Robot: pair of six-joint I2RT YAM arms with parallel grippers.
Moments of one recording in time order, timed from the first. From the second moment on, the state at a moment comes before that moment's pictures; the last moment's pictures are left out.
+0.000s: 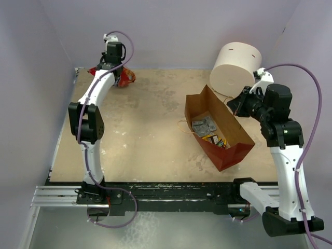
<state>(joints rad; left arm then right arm) -0.18 2.10 2.00 -0.42 -0.53 -0.15 0.07 0.96 1.35 -0.82 -0.25 0.29</state>
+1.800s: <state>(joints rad) -0.34 0.94 1.07 -0.46 0.53 -0.68 0.51 1.16 1.28 -0.50 -0.73 0.44</state>
